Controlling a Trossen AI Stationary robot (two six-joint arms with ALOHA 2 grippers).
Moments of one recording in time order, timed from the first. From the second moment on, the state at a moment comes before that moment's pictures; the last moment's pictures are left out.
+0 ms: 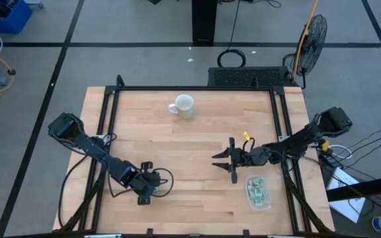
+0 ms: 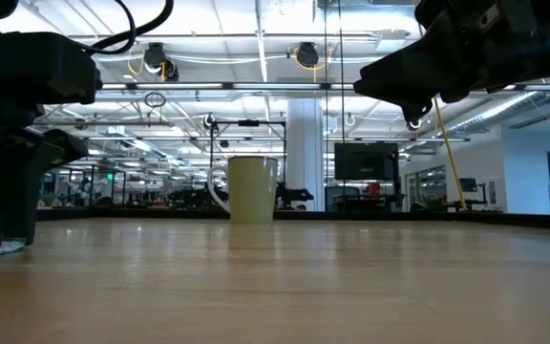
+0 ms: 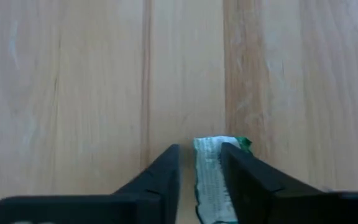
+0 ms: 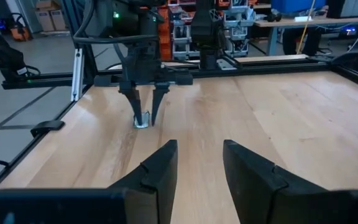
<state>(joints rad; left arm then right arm) -0.62 1.61 0.73 -0.29 -0.16 -0.60 0.35 1.42 0.36 0.90 0.34 0.14</state>
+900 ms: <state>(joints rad) -0.26 1.49 0.79 0.07 -0.24 -0.15 0.28 1.54 0.39 1.02 0.34 0.20</state>
